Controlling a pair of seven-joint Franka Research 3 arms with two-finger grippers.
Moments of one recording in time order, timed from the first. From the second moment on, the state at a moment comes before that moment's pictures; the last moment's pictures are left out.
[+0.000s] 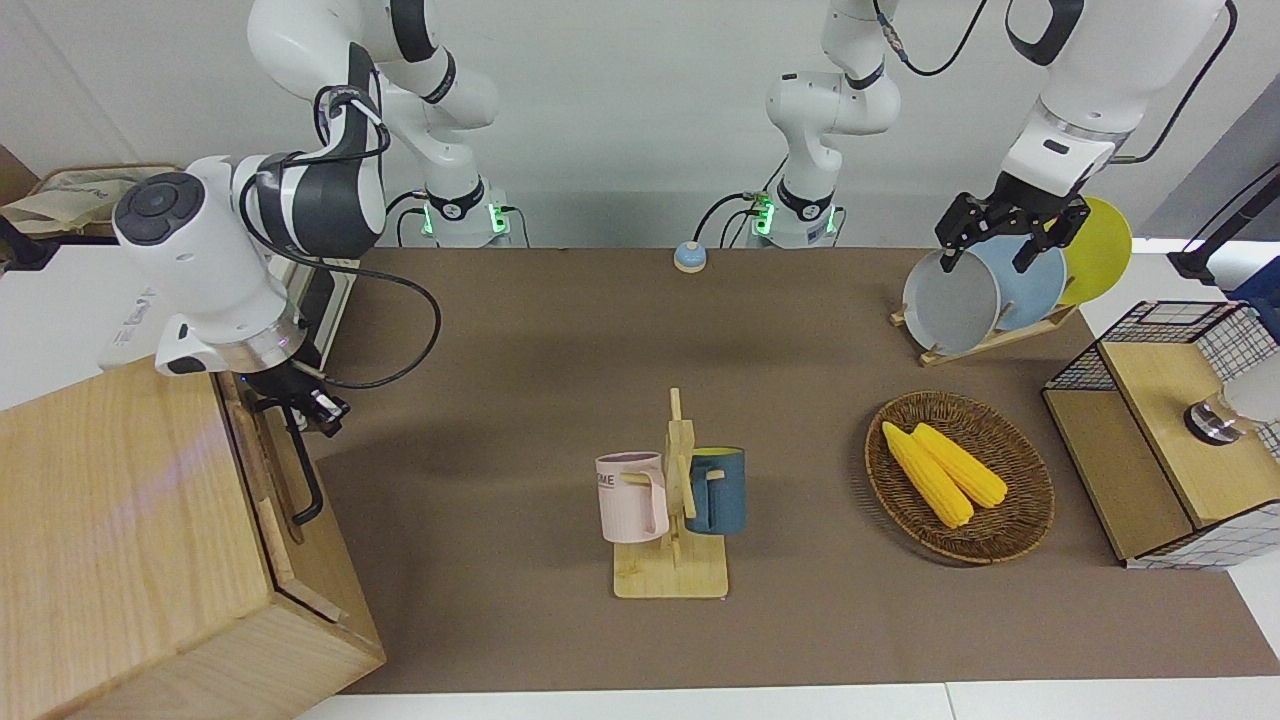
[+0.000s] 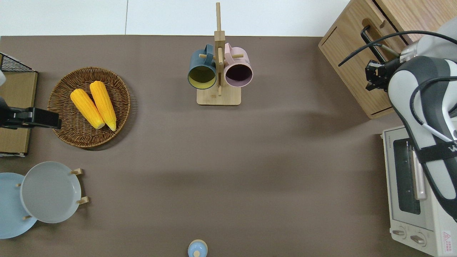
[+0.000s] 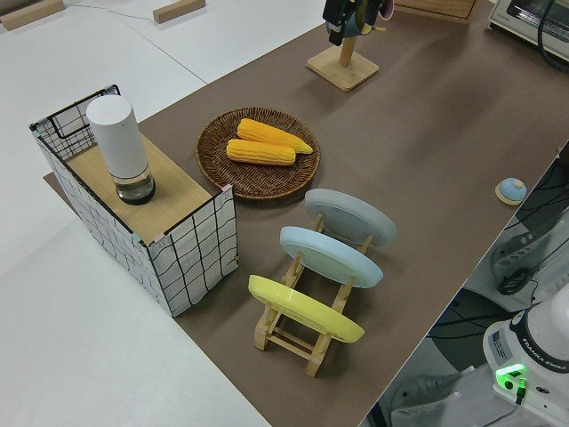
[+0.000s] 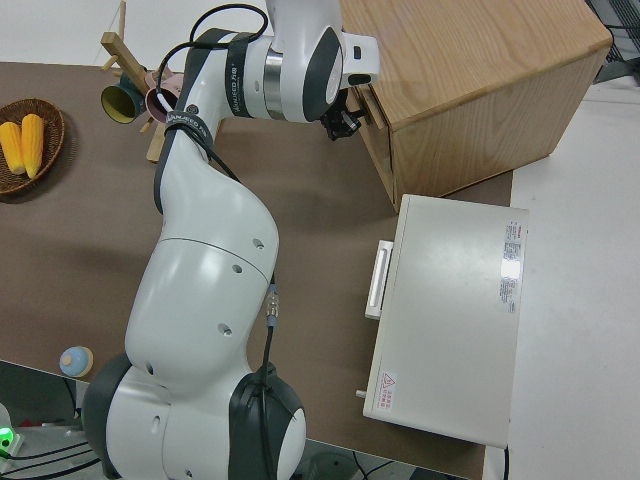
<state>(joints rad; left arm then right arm) -0.15 0.04 0.15 -1.49 -0.02 1.55 0.05 -0.02 0.43 -0.03 -1.32 0.03 1.79 0.55</state>
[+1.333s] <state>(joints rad) -0.15 0.04 0.15 -1.49 -0.02 1.55 0.05 0.10 0.37 -0.02 -1.32 0.02 1.63 0.38</state>
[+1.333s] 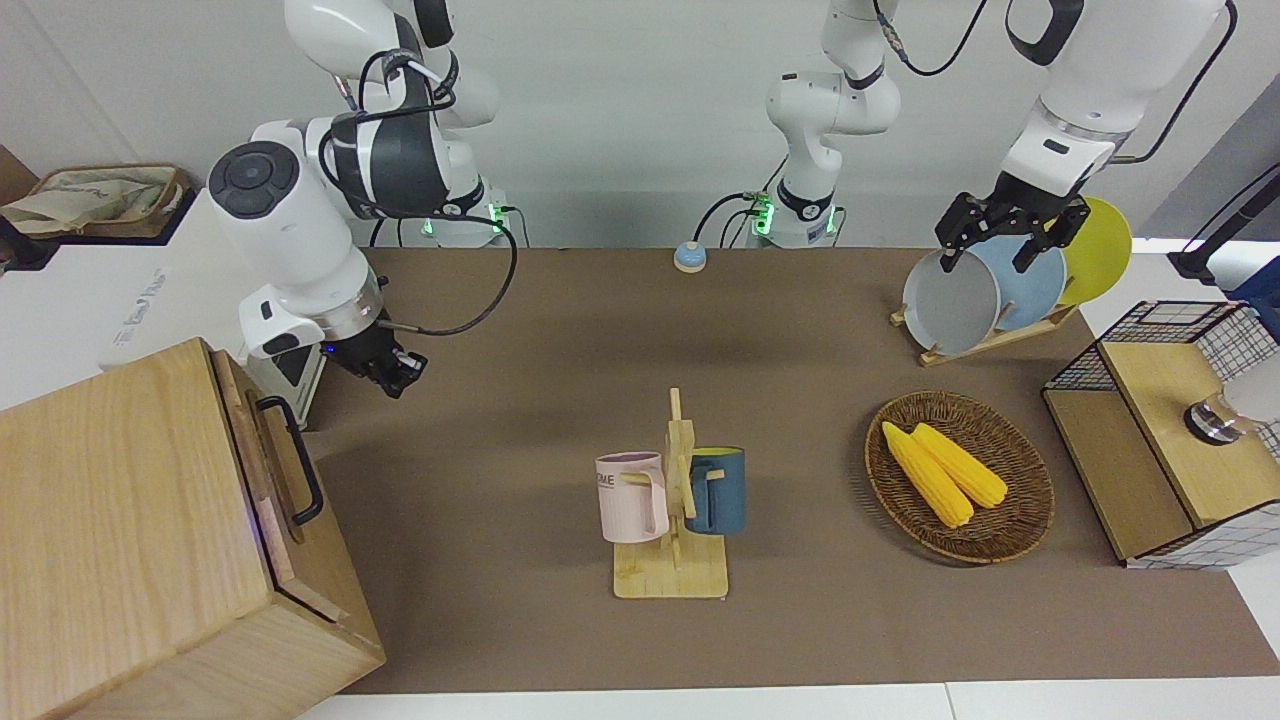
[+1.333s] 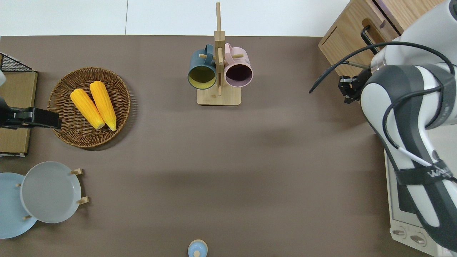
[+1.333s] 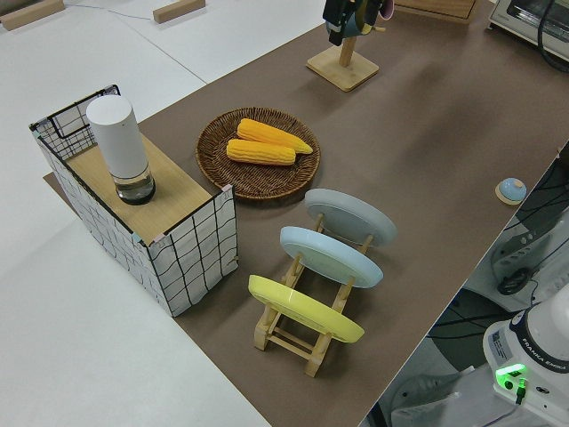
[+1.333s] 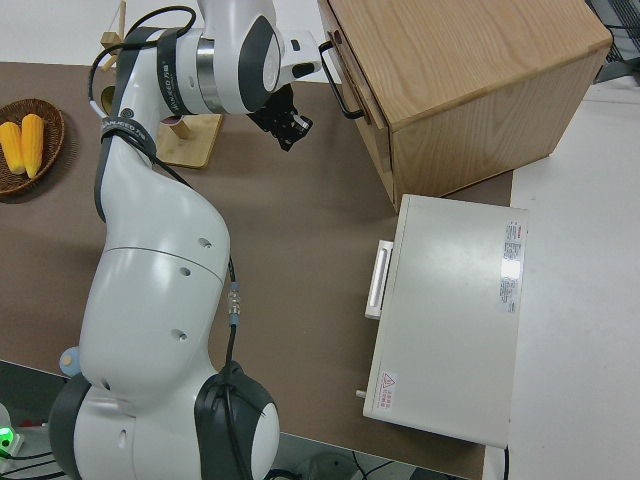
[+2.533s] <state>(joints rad) -0.15 0.04 0.15 -1.49 -0.02 1.56 0.05 0.13 0.08 -0.04 -1.50 -0.05 1.55 0.00</state>
